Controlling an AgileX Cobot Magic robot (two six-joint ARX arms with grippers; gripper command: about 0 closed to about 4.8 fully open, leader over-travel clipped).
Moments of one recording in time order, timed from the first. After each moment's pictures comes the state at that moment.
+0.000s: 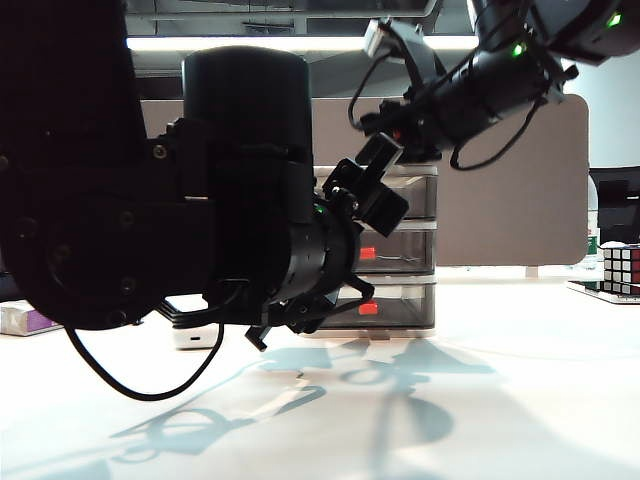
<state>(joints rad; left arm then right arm) -0.98 2.09 0.72 1.41 -0.65 -0.87 0.39 1.69 1.02 0.42 -0.29 -0.24</state>
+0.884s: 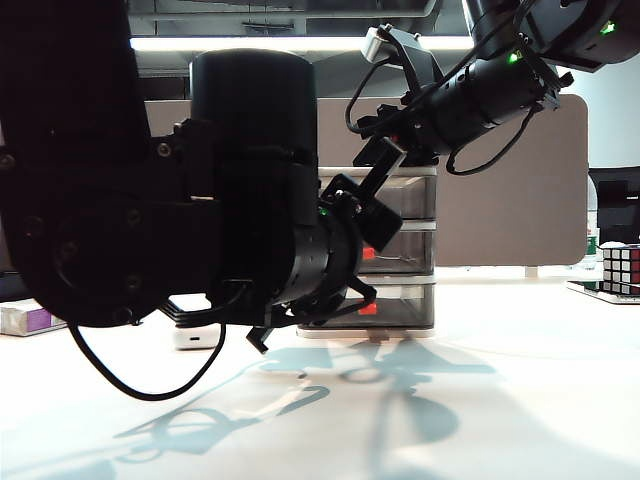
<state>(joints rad) -0.98 2.09 0.73 1.38 -0.65 -0.87 0.39 1.71 1.03 0.42 -0.30 -0.23</state>
